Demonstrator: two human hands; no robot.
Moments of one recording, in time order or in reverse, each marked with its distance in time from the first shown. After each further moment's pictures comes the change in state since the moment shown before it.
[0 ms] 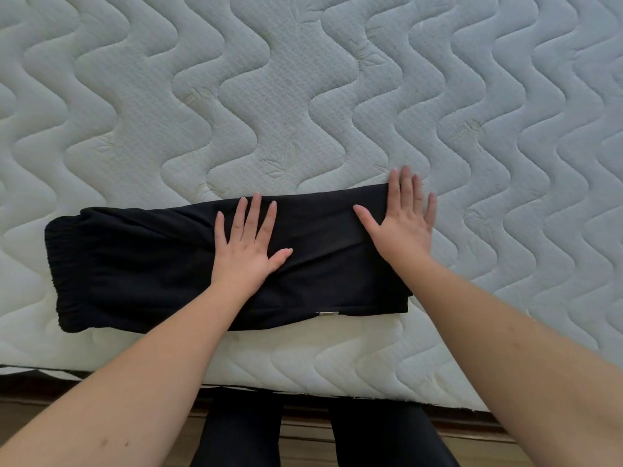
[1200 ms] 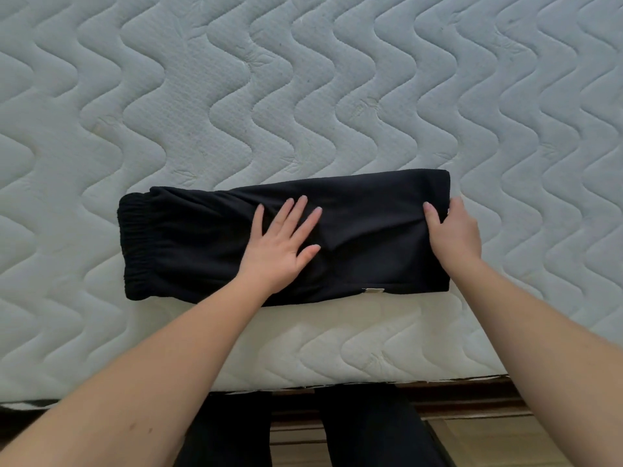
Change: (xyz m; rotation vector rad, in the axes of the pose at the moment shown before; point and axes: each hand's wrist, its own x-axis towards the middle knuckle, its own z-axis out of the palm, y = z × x) left_hand 0.028 0.164 -0.027 0.033 -0.062 0.334; right_hand -0.038 0.211 -0.021 0.560 0.044 0.458
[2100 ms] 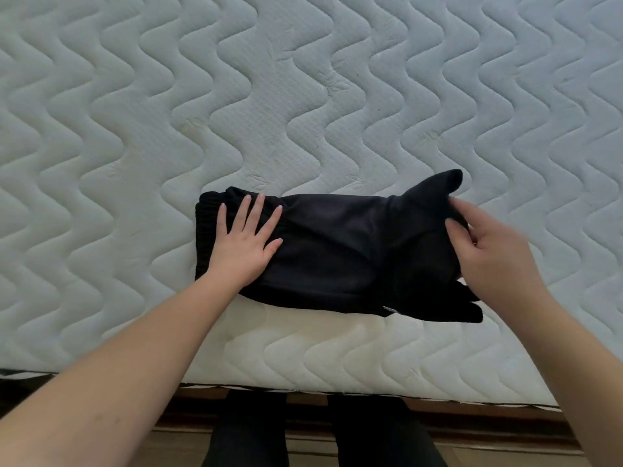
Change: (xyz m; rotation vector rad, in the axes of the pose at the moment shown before) left_hand -0.056 -0.139 -0.003 0.087 0.019 -0.253; right_hand -0.121 -0.136 -0.060 0.123 -0.133 -0.409
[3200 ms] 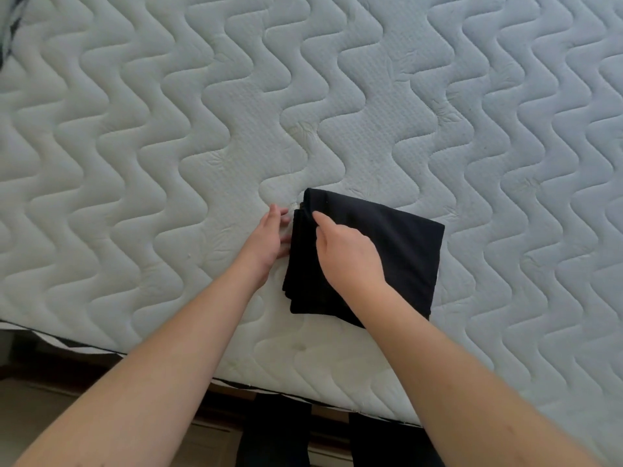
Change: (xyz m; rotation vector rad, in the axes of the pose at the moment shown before) left_hand -0.020 -0.110 -0.028 -1.853 -0.158 -0.739; right_hand 0.010 -0.181 0.262 -0.413 -0.243 -0.385
